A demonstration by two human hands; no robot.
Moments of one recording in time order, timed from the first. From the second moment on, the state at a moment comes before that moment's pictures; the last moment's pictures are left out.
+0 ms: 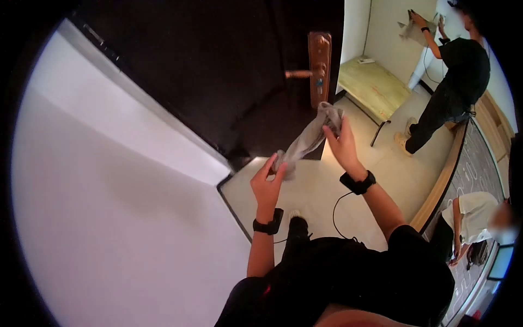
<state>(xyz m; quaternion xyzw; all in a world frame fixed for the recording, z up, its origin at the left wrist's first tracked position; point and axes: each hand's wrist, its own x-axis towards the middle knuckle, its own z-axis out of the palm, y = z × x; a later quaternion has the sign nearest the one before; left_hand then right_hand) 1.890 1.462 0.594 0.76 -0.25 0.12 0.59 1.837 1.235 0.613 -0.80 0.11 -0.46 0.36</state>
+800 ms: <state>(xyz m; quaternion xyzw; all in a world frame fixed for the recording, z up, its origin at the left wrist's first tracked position) 2.137 1.210 0.611 0.80 -0.57 0.05 0.19 2.006 1.088 0.613 -0.93 -0.03 -0.31 -0.18</state>
